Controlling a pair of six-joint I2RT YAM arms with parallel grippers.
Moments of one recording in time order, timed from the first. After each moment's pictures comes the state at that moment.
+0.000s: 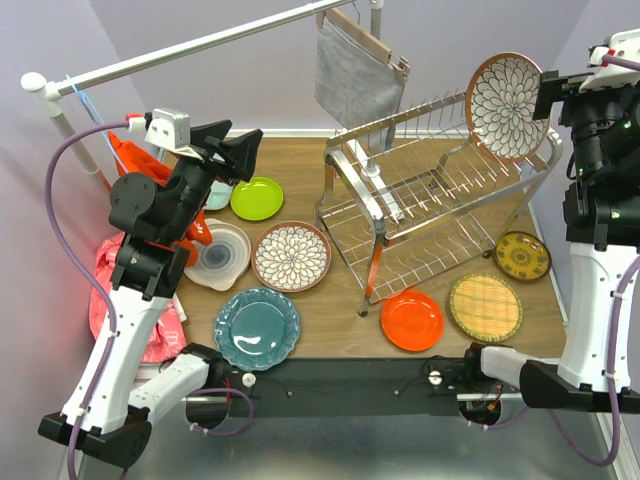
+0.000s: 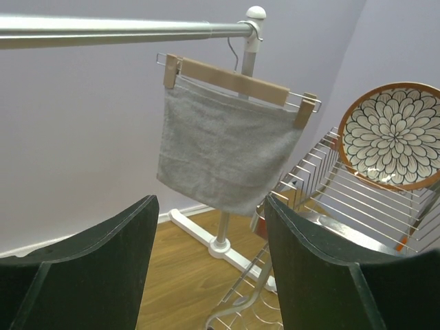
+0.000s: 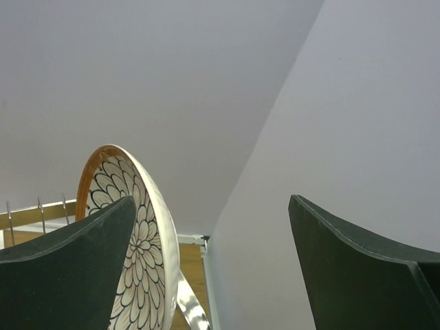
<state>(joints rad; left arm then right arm) -0.33 0.92 1.26 0.00 0.15 -0.24 -0.09 1.19 1.77 -0.32 0.02 -0.38</state>
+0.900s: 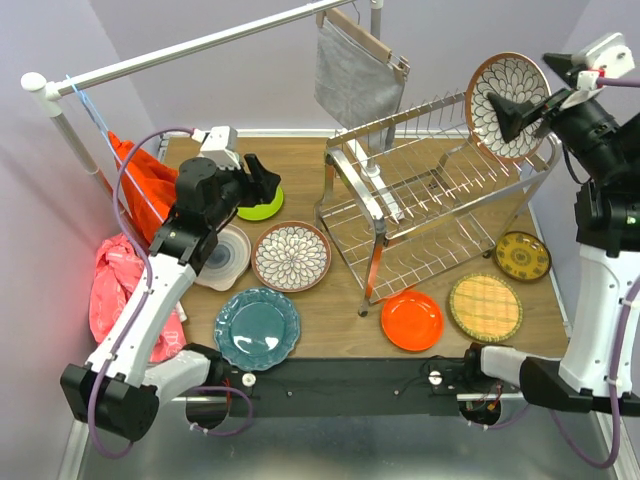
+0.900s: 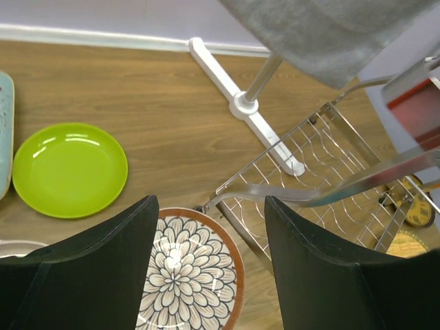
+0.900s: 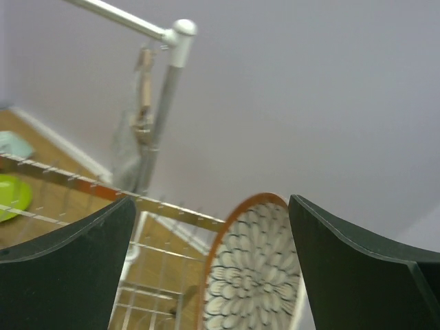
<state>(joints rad) -0.31 1.06 1.09 -0.23 0.11 -0.38 -0.09 1.19 1.90 -0.44 -0.55 -0.35</state>
